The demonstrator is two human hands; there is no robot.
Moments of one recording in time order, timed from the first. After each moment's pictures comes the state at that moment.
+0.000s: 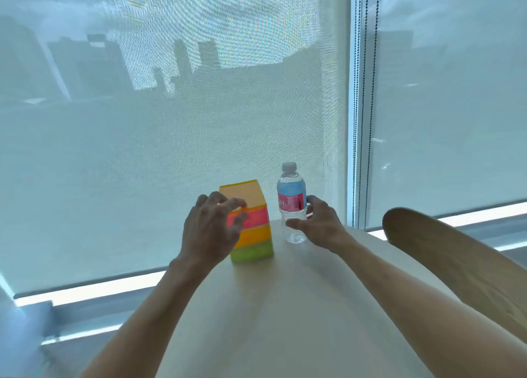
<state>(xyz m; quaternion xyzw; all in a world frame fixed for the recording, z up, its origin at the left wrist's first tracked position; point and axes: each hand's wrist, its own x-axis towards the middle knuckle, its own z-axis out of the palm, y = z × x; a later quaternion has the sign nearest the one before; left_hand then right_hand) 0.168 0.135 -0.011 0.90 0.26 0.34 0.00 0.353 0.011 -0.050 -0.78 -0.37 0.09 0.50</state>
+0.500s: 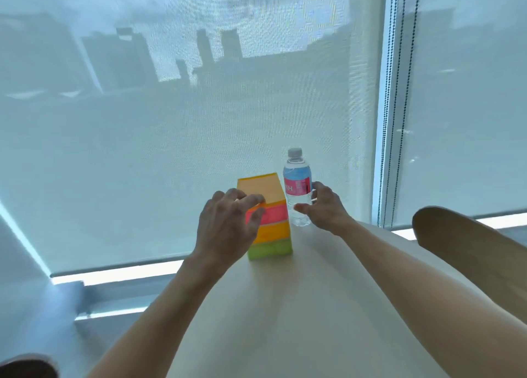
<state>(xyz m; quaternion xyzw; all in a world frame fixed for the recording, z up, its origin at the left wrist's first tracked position) 0.166 0.133 -0.012 0.90 0.26 0.36 -0.03 0.373 0.067 -0.051 -0.78 -0.38 0.10 0.48</state>
